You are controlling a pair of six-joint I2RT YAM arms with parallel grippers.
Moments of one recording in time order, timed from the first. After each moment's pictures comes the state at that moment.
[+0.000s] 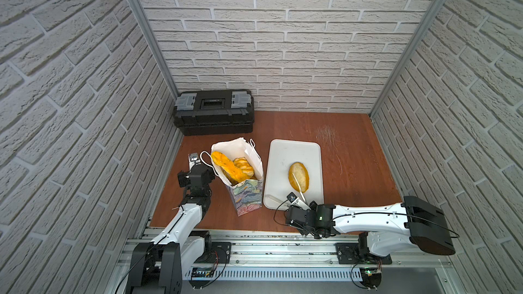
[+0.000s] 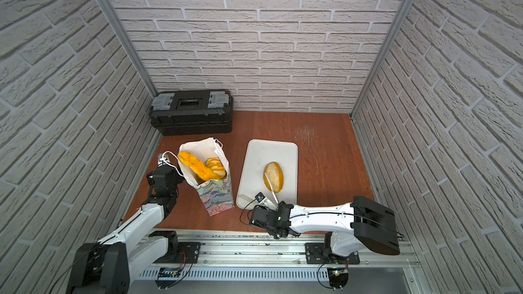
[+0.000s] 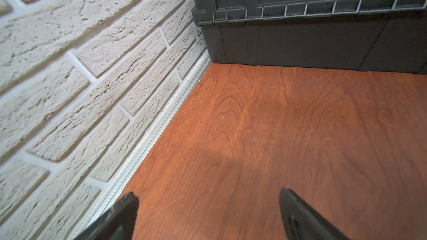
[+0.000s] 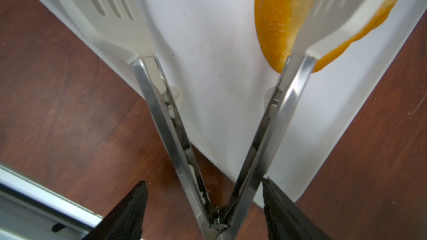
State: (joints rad) left arm -0.04 1.00 0.29 0.24 -0.51 -0.02; right arm 1.25 1.41 0.71 -0.72 0.47 0.57
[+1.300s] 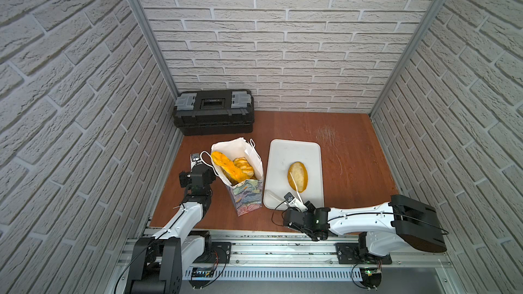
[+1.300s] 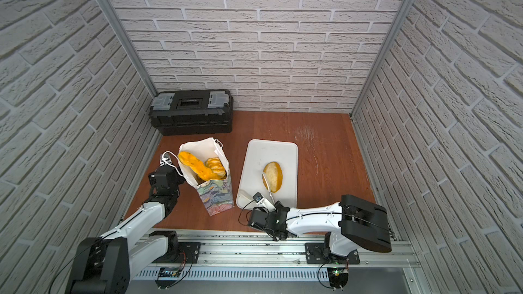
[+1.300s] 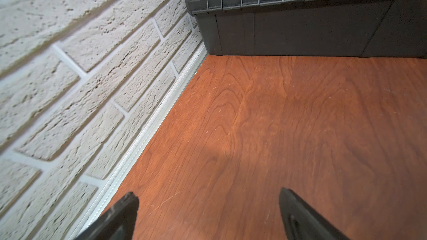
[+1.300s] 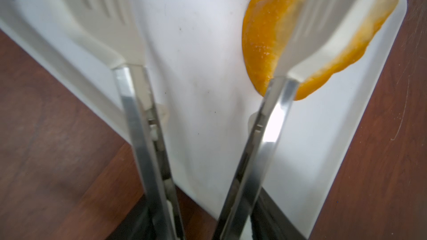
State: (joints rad) left arm -0.04 1.04 0.29 0.25 -0.51 -0.02; right arm 1.26 1.46 0.64 -0.51 0.61 0.52
